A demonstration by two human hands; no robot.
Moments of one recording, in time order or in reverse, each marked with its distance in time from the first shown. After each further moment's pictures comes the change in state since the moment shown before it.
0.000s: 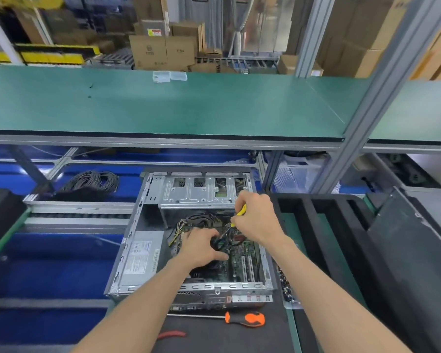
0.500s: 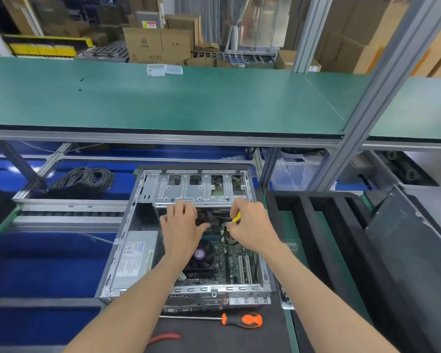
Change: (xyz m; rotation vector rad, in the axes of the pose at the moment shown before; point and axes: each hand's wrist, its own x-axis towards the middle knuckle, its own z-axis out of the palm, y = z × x) left_hand 0.009 -0.010 -0.012 0.125 0.713 -0.044; right_hand -0.001 0.016 0.020 -0.055 -0.048 -0.044
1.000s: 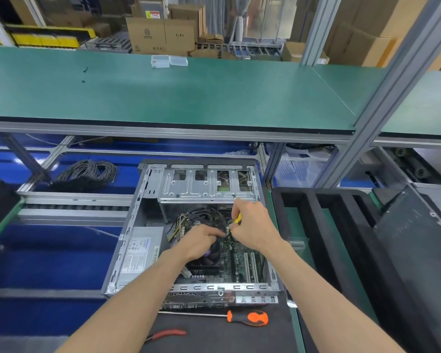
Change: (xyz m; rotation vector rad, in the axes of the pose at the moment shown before) left_hand -0.004 -0.007 0.004 -0.564 -0.797 0.015; right_hand 0.009 -0.001 0.015 -0.091 -0.099 -0.003
